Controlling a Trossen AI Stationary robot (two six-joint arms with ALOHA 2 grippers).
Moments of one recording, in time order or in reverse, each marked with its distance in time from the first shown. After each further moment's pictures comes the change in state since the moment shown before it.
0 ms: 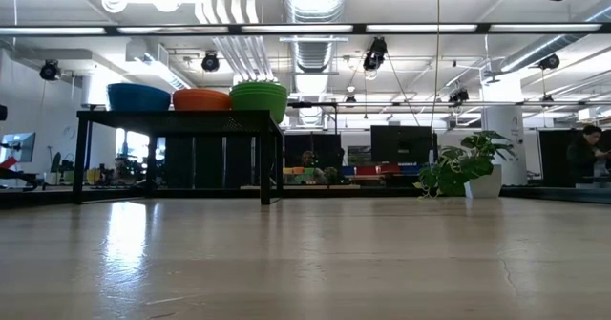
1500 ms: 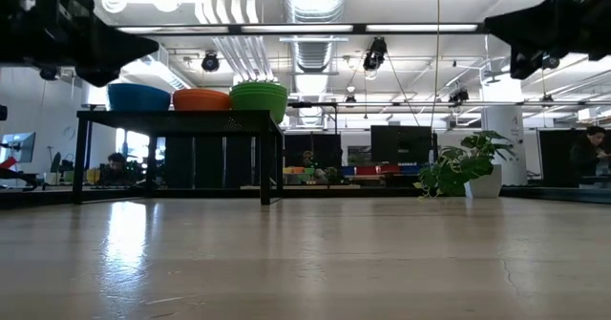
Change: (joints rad) left arm 0.000 -0.005 -0.672 0.474 0.105 -0.037; right arm 0.000 -0.033 -0.536 0.324 -0.075 -0.120
